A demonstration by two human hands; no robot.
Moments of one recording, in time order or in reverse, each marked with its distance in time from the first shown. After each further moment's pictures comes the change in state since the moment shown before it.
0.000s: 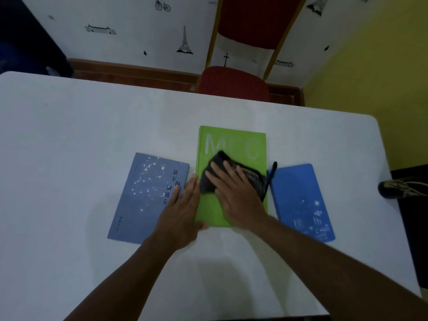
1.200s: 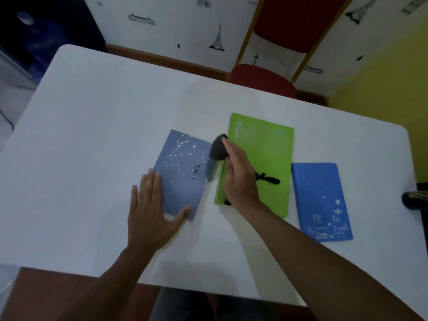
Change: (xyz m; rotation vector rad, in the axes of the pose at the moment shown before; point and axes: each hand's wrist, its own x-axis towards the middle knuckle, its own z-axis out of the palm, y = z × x) left_hand -0.107 -0.060 0.014 -0.042 0.464 -0.422; right_hand 0.031 -0.089 -0.003 0.515 0.377 0.158
